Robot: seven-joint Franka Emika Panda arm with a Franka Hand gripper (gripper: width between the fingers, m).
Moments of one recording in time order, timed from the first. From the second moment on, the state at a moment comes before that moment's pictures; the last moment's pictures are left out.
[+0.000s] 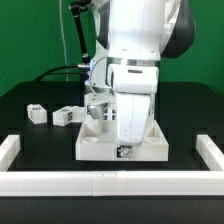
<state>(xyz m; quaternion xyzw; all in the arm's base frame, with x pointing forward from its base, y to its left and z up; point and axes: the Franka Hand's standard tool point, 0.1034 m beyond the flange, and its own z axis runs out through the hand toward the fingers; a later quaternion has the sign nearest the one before) 0.576 -0.005 0.024 0.71 0.70 0.02 0.07</state>
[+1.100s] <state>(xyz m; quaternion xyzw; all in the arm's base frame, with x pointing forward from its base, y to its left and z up) 0.626 0.070 0.021 0.72 0.69 0.04 0.07</state>
